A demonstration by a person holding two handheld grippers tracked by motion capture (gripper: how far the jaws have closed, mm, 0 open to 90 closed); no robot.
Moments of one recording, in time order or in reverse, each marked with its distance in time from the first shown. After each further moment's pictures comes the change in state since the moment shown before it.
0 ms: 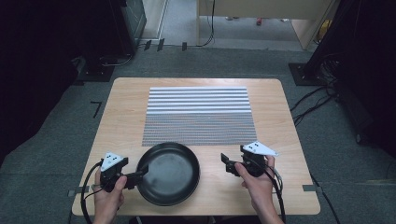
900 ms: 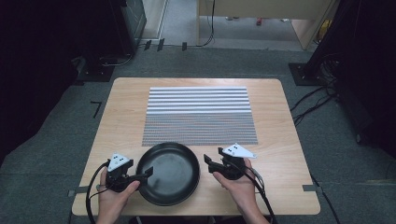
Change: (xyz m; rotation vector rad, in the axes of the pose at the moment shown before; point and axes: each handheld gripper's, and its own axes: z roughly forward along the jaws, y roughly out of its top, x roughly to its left) left arm -0.008 -0.004 0.009 0.046 -0.014 0.026; right arm 0.043 -0.007 0.032 -0.007 0.074 -0.019
